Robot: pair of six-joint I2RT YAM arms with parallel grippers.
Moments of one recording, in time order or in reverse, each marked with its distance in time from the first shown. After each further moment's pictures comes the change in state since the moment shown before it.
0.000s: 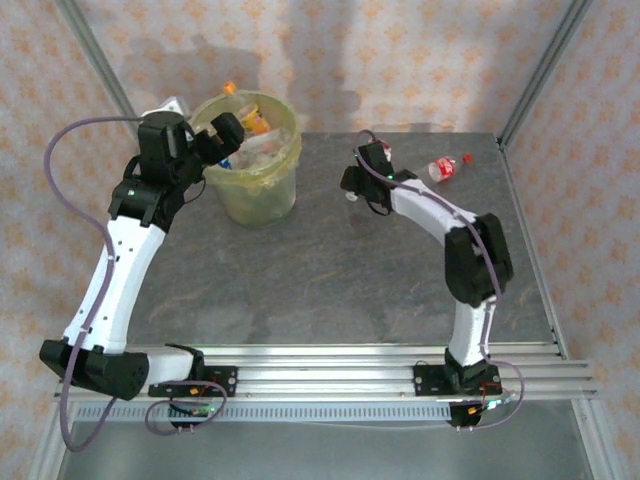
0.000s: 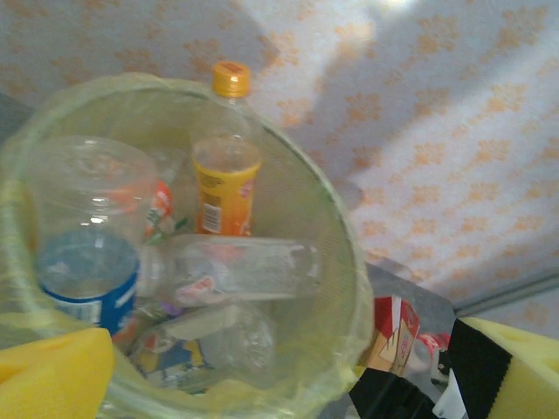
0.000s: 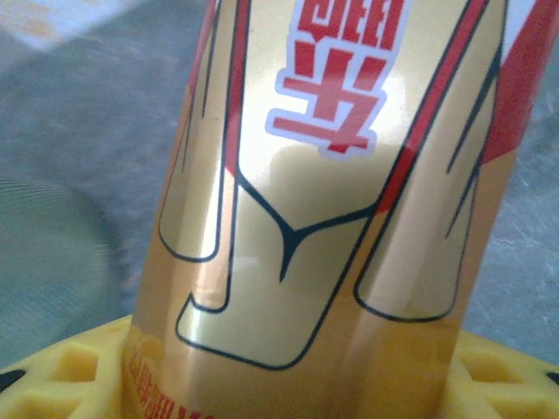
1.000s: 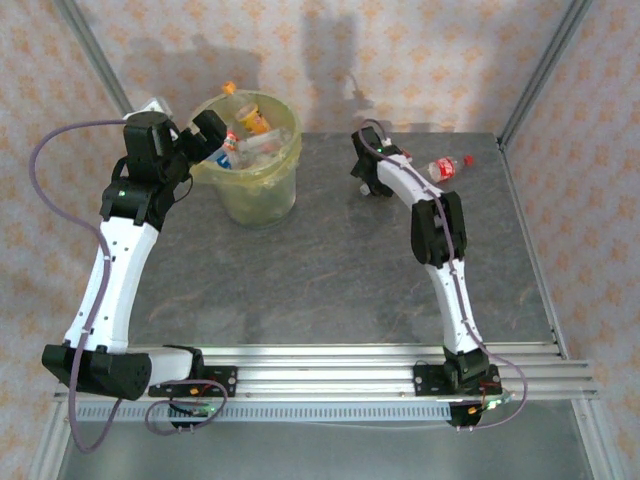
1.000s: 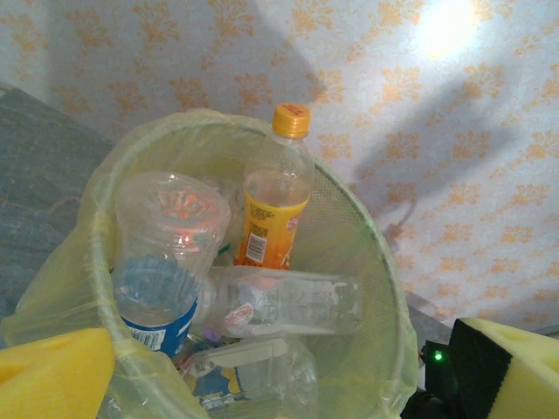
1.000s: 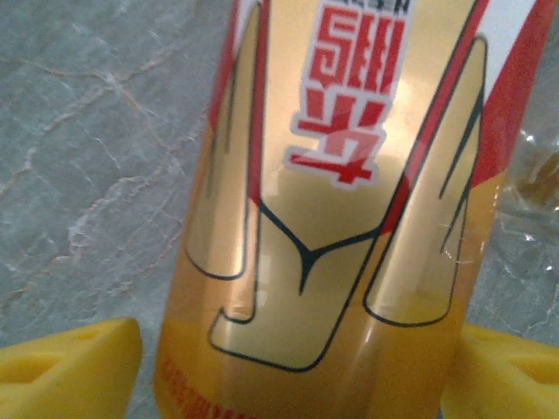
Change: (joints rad) left arm 0.112 -0.021 -0.039 0.021 0.000 -0.012; right arm -0.107 0.592 0.691 -0.431 0.208 0.203
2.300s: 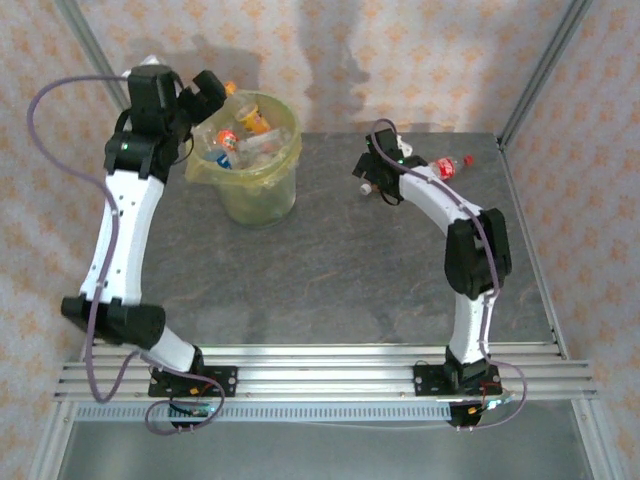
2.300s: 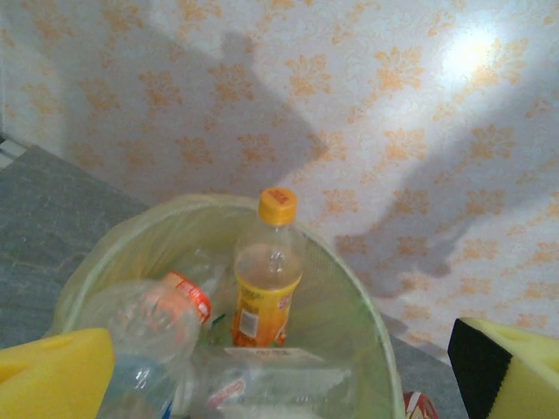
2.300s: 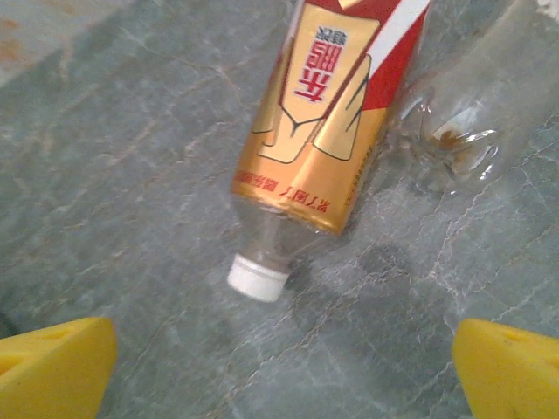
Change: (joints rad) left arm 0.000 0.235 0.359 -0.129 -0.085 0.023; right arm 0.017 -0.461 -0.494 0.202 -0.077 -0.090
